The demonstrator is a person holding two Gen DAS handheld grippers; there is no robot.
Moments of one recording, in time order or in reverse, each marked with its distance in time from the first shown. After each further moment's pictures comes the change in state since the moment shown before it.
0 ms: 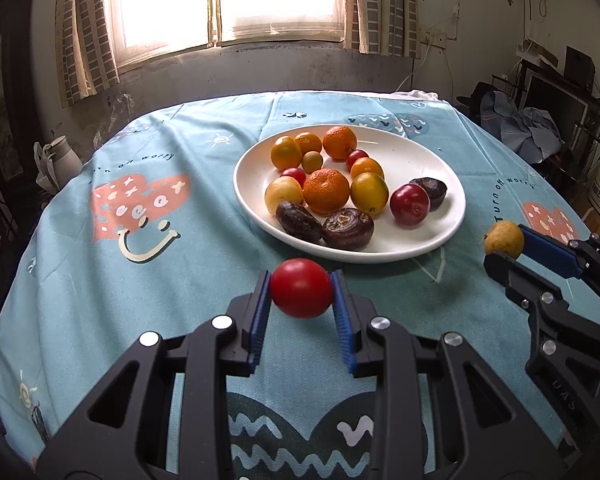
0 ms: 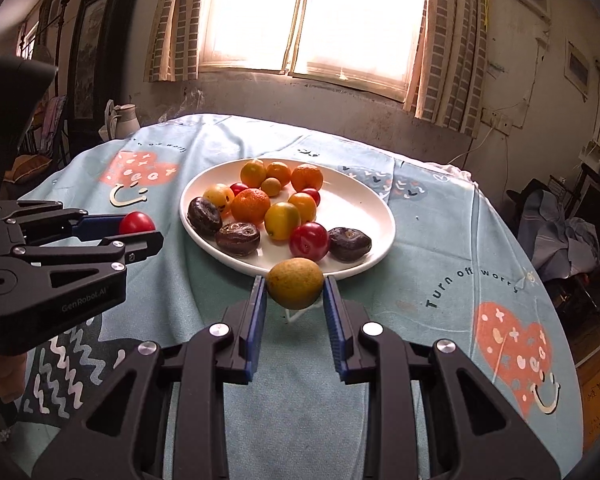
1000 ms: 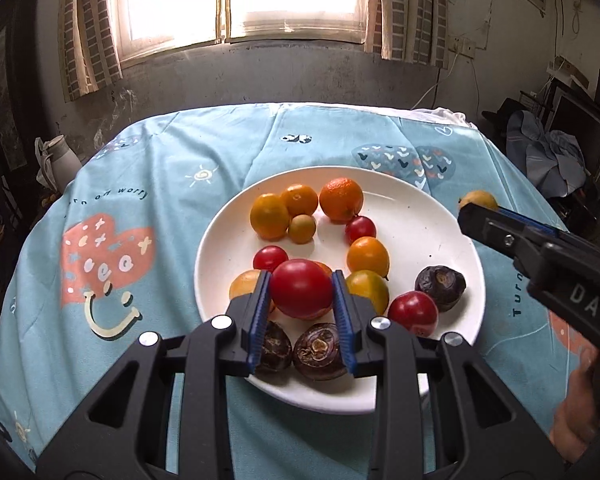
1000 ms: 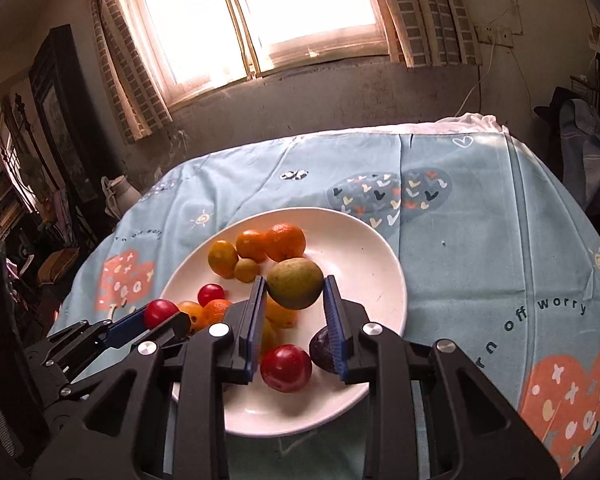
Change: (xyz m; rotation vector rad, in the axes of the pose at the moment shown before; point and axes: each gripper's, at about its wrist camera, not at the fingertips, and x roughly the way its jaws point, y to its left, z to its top) left arm 0.073 -0.025 0.088 -0.071 0.043 0.043; right arm 0.103 -0.085 0.084 0.345 0.106 0.203
